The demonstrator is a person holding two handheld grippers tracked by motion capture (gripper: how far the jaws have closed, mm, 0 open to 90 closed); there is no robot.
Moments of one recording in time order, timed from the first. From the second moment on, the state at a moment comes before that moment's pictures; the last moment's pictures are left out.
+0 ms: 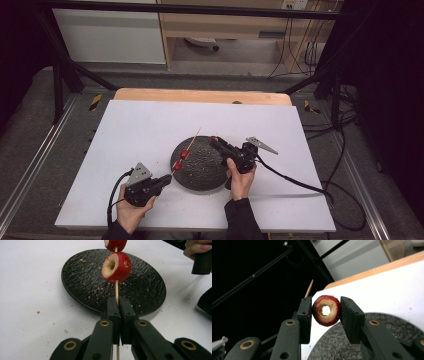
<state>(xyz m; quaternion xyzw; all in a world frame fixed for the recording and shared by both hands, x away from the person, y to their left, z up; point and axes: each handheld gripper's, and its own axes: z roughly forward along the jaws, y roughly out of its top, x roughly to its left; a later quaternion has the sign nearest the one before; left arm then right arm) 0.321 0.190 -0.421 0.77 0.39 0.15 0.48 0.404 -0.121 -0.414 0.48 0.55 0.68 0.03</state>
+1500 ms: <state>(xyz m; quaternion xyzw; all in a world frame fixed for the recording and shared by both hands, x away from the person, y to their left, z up) 0.317 0.148 -0.413 0.77 0.38 0.12 0.50 0.426 -0.133 -0.396 0.47 0.46 0.75 0.07</state>
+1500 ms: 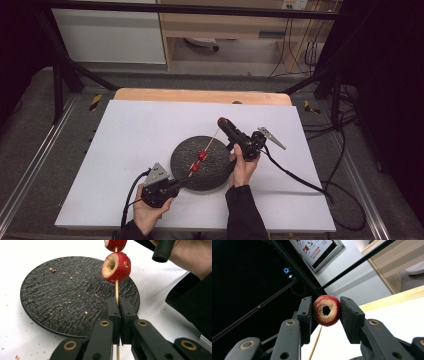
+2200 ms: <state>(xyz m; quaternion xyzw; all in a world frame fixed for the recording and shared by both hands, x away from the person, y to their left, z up) 0.322 0.134 -0.410 0.76 0.39 0.11 0.51 0.422 -0.128 -0.402 0.47 0.46 0.75 0.07</state>
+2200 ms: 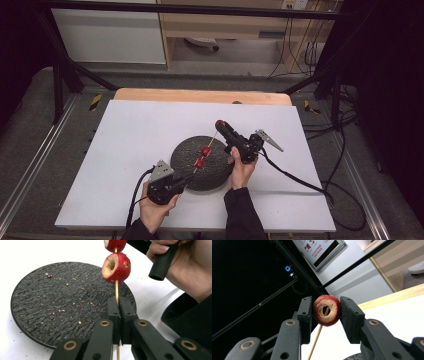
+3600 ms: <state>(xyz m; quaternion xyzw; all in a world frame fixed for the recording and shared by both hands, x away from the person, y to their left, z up) 0.316 0.120 -0.413 0.75 0.39 0.15 0.51 0.422 -0.128 -0.400 0.48 0.46 0.75 0.06</state>
